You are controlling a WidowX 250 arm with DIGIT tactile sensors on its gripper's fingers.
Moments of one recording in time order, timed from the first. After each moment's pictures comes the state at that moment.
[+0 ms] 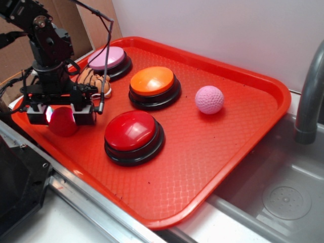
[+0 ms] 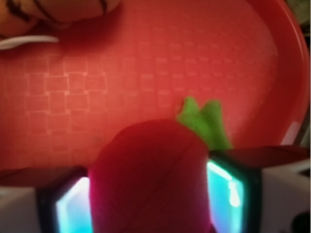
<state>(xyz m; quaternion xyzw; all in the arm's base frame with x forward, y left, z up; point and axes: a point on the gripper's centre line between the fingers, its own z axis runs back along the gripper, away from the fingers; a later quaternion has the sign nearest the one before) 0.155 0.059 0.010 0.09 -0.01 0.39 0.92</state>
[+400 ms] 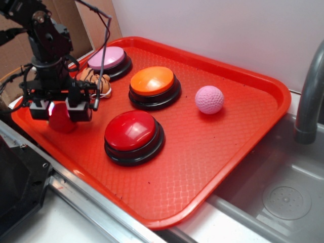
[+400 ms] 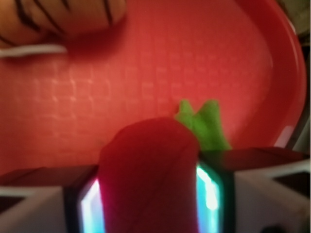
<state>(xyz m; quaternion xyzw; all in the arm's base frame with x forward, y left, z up) 0.160 0.060 0.023 0.09 -0.02 0.37 0.93</state>
